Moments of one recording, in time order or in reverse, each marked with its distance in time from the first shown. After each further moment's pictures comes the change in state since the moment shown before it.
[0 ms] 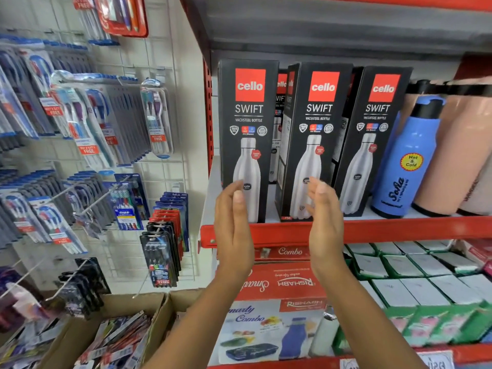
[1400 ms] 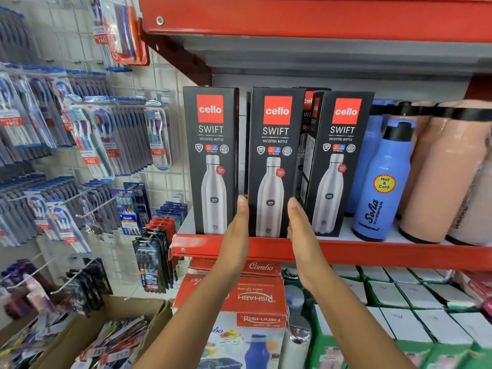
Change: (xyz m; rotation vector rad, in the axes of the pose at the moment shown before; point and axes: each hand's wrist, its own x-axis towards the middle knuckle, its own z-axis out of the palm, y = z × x) left_hand -0.008 0.009 0.071 0.072 -0.298 -0.527; right_hand 0.040 0.000 -0.057 0.000 -0.410 0.338
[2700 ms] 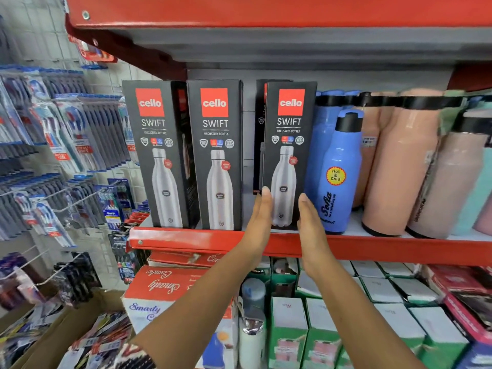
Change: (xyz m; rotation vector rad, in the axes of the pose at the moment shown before) left_hand 0.024 -0.002 0.138 -0.005 -0.065 -0.055; right_hand 0.029 0.016 -0.114 0.118 0.147 0.014
